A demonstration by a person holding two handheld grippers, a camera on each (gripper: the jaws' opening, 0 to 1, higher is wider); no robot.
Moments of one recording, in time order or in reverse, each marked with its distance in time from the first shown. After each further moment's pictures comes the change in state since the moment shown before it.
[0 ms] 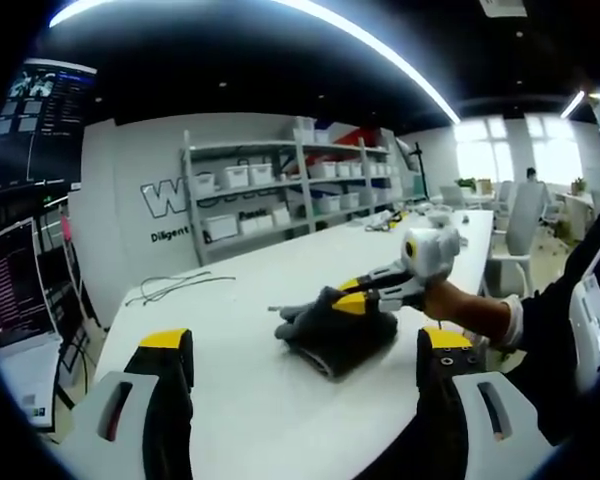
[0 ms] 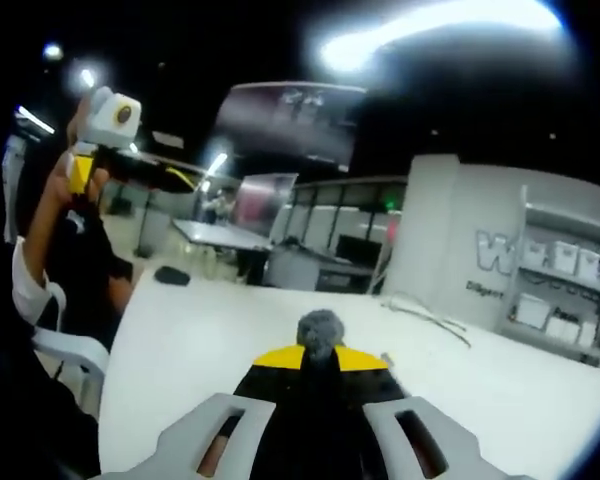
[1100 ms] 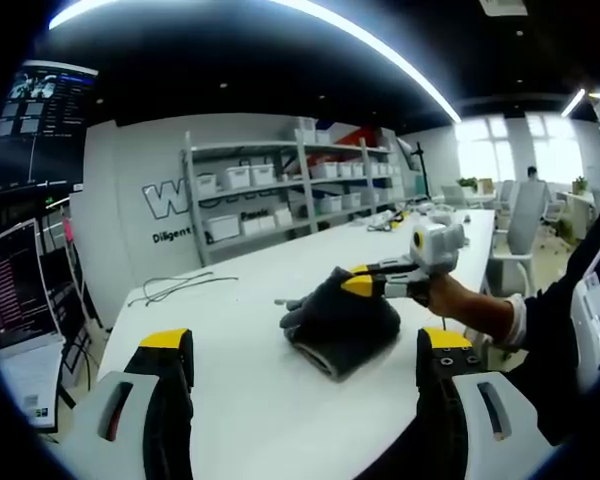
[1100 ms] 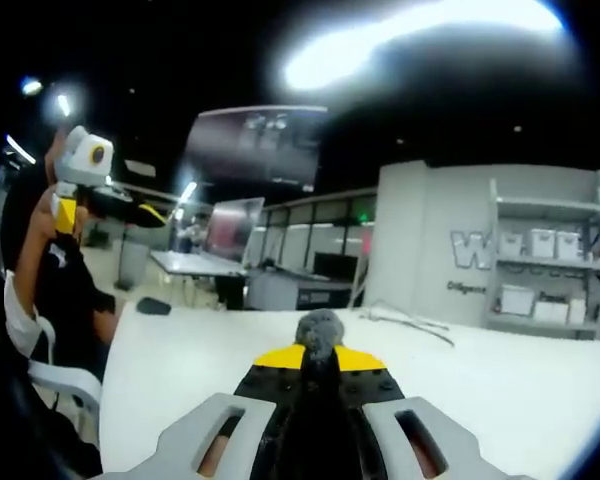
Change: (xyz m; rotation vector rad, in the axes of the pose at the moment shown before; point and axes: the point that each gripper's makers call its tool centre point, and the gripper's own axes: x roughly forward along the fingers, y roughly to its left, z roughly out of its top) left arm -0.004 0.004 0.001 0.003 -0.001 0.009; right arm -0.018 -0.024 0.013 0.099 -0.086 -0.104
